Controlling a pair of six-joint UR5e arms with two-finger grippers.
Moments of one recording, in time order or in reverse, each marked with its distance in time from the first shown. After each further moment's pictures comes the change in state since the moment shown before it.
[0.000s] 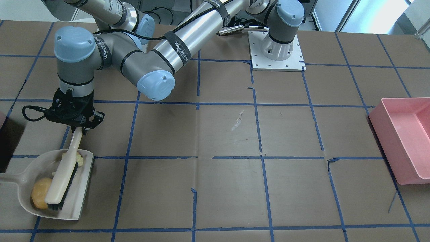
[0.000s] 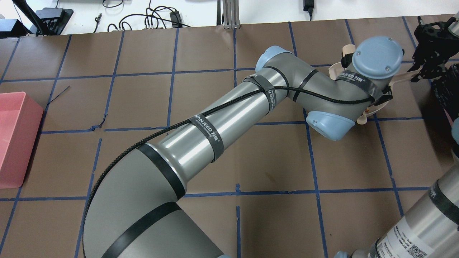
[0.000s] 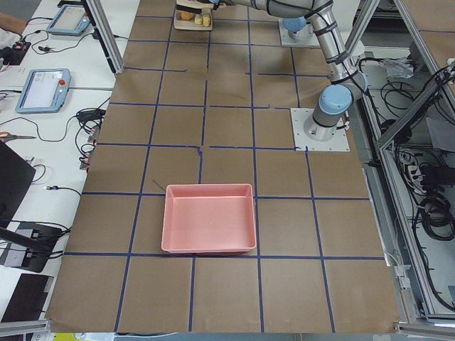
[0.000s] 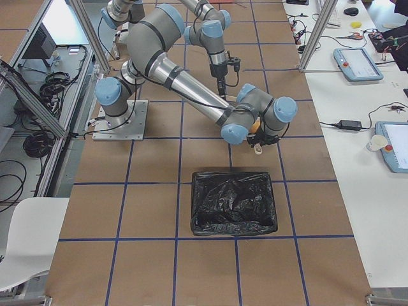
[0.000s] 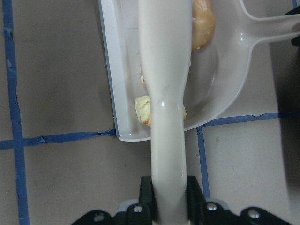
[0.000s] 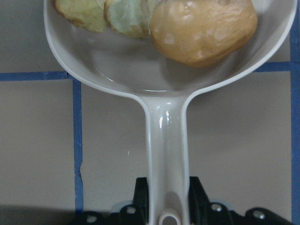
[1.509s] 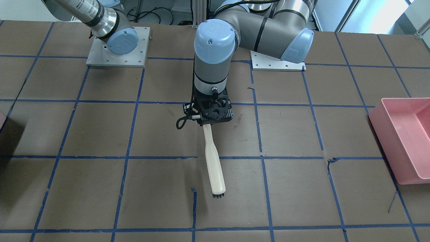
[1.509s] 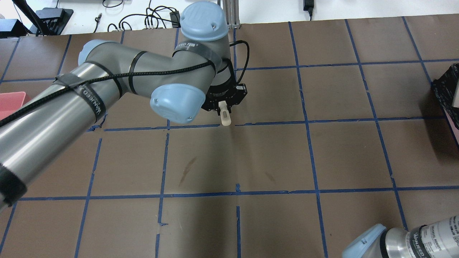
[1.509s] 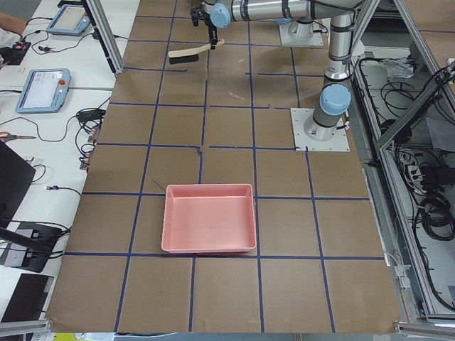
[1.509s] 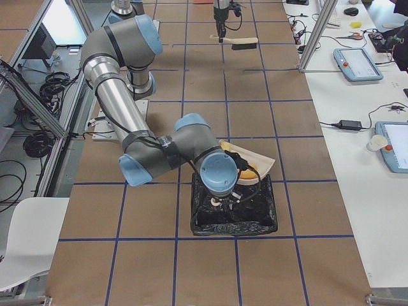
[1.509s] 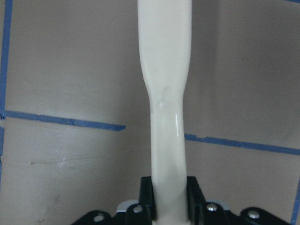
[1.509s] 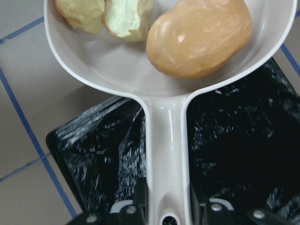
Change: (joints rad) left arm 0.382 0.570 -0.695 -0.231 0.071 0.189; right arm -0.546 -0.109 -0.195 0.256 0.067 -0.001
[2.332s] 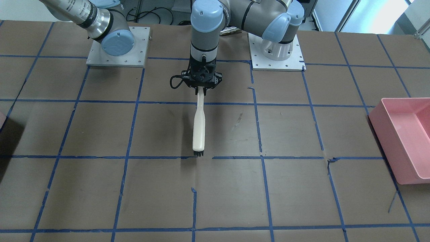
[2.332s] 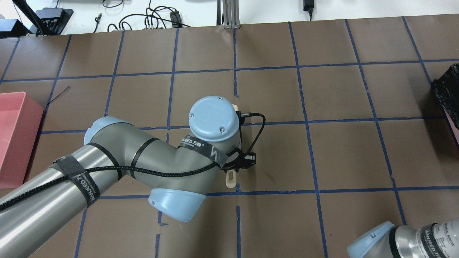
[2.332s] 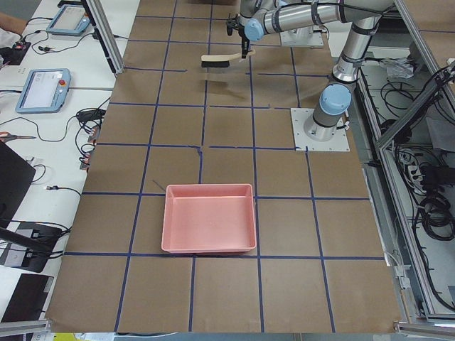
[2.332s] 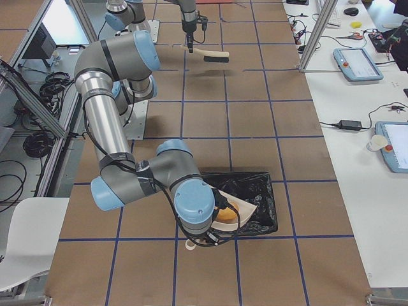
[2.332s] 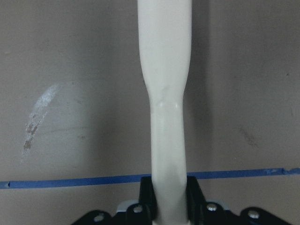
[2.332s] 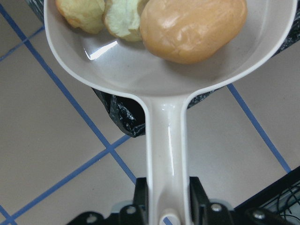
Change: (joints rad) left arm -0.151 0.159 -0.334 0.203 -0.007 0.054; right arm -0.051 0.052 -0.059 -0.188 -0.189 -0.071
